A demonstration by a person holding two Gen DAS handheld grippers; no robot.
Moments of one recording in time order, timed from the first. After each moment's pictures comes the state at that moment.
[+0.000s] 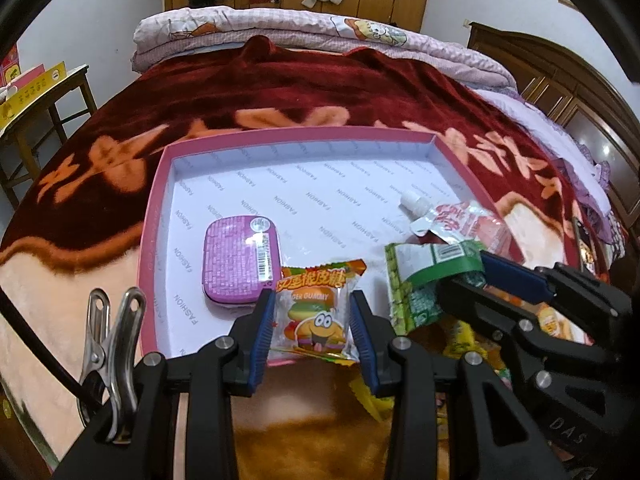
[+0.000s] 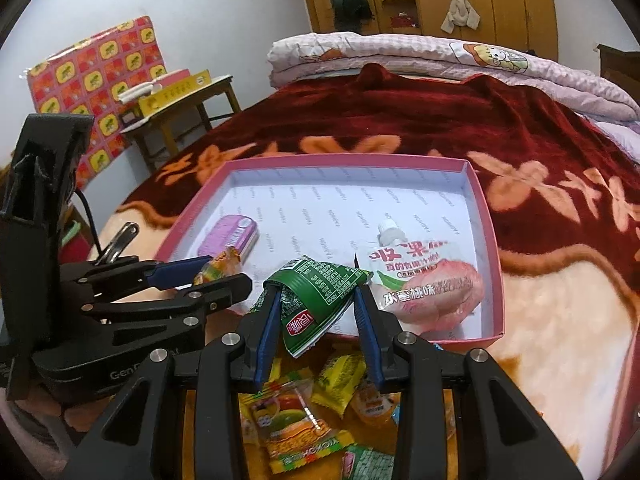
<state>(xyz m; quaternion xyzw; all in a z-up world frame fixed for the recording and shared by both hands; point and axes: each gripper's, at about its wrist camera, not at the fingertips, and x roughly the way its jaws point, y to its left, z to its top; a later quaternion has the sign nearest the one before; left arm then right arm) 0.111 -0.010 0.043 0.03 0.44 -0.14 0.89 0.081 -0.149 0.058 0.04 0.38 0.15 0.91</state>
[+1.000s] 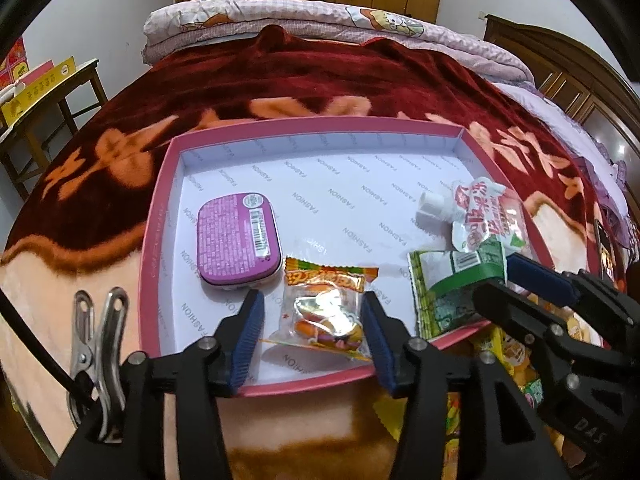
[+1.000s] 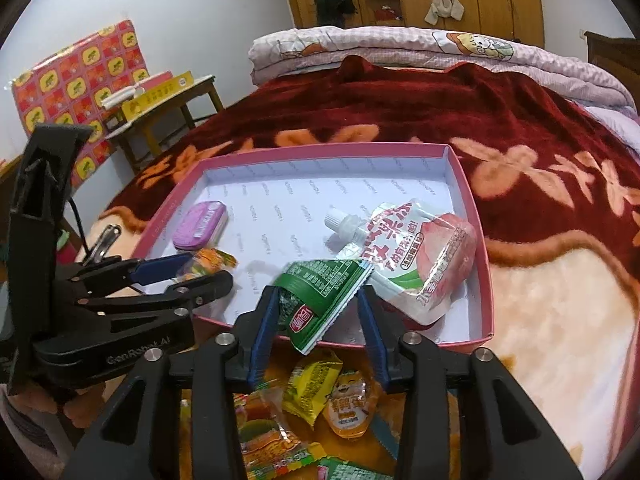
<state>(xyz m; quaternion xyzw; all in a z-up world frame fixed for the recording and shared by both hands) 0.127 -0.009 0.036 0.04 0.45 -0.11 0.88 0.087 -0.162 0.052 0.06 0.39 0.14 0.91</state>
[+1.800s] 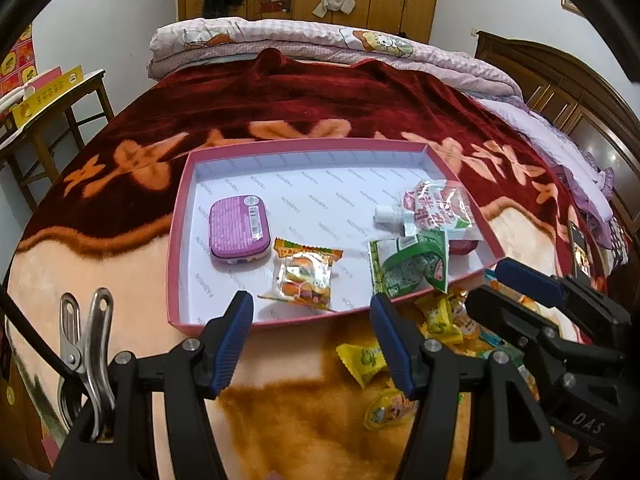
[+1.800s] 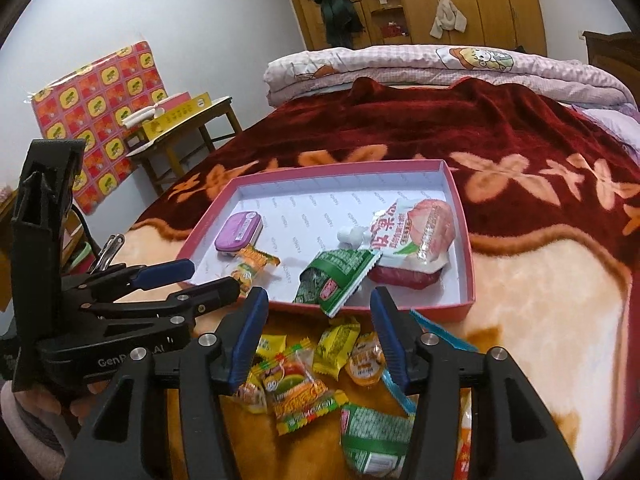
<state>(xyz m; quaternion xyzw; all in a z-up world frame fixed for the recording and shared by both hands) 0.081 -0.008 0.067 0.02 0.43 -0.12 0.90 0.043 -0.173 0.072 0.08 0.36 0.16 0.92</state>
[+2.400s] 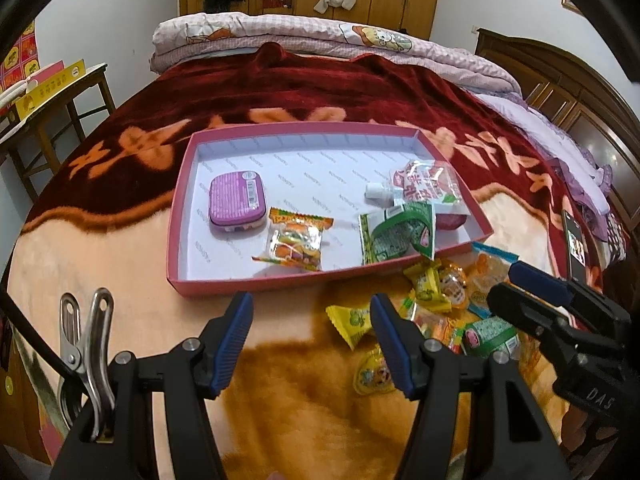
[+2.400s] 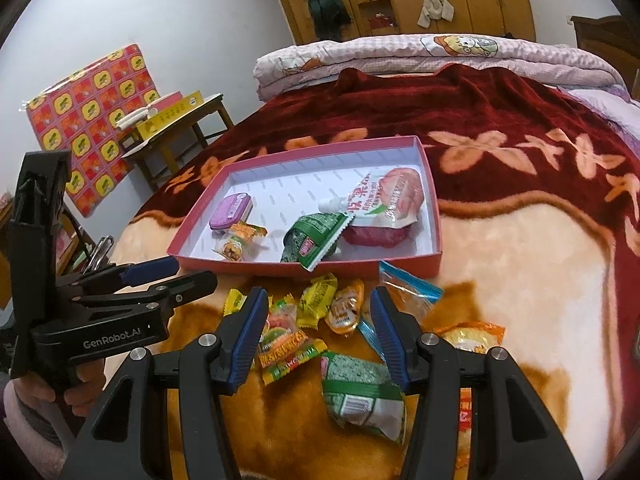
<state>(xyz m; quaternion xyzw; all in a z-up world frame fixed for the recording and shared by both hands) 0.052 -0.009 0.063 0.02 0.43 -0.12 0.89 0.017 -0.196 0.066 0.10 0.37 0.15 0.91</state>
